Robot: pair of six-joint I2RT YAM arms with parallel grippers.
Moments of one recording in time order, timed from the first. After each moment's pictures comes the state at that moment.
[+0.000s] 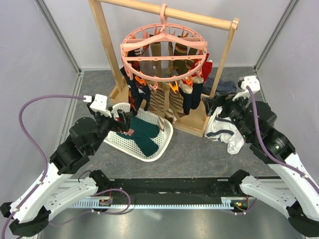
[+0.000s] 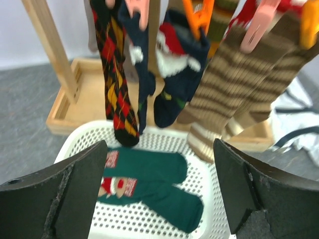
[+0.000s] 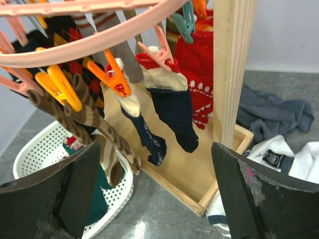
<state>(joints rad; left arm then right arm) -0.77 0.64 0.99 -0.46 -0.41 -0.16 0.65 0.79 1.18 -0.47 0.32 0.26</state>
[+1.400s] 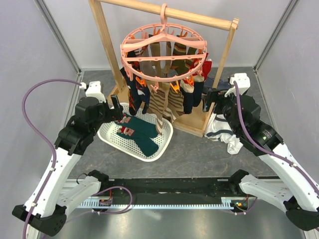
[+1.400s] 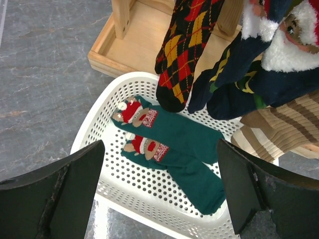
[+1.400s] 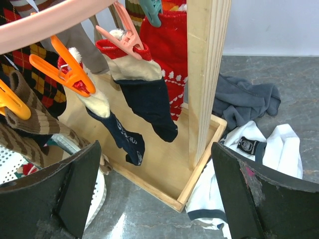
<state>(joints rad) -0.41 0.85 1.11 -0.70 -0.28 -0.30 0.65 0.89 1.16 -0.46 0.45 0.24</state>
